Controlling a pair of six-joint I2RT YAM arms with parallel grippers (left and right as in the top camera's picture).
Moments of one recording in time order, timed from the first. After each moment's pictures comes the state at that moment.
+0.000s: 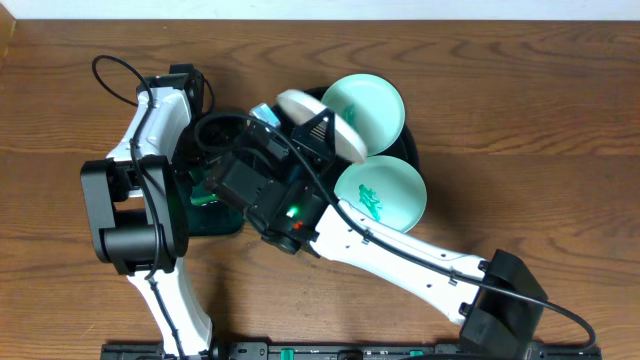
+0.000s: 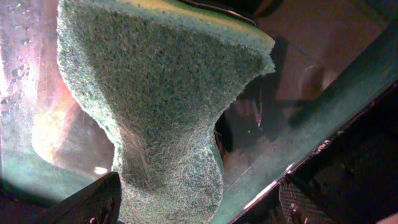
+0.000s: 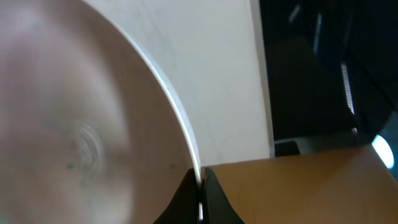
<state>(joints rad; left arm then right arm) 0.07 2.09 1.56 -1.15 0.02 -0.48 1.09 1.91 1.66 -0.65 1.43 -0.33</state>
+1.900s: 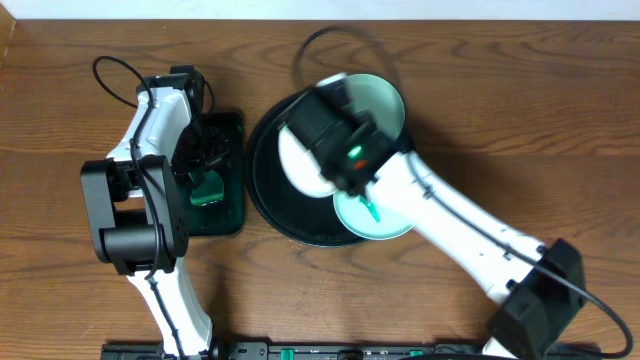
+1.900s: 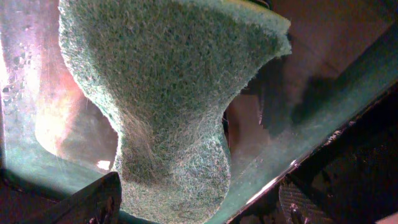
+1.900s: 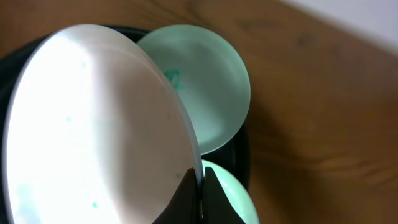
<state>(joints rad) 0.07 2.09 1.56 -1.18 0.02 -0.48 0.79 1.83 1.67 -0.91 0.58 0.40</state>
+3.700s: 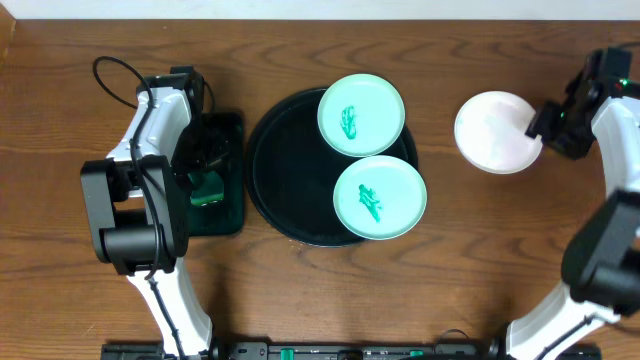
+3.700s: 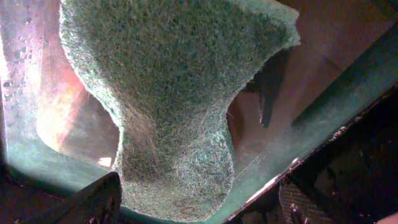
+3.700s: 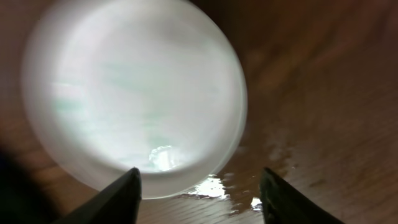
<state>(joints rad) 0.07 2.09 1.56 -1.19 0.02 -0.48 -0.29 1.93 1.57 -0.95 -0.06 0.24</state>
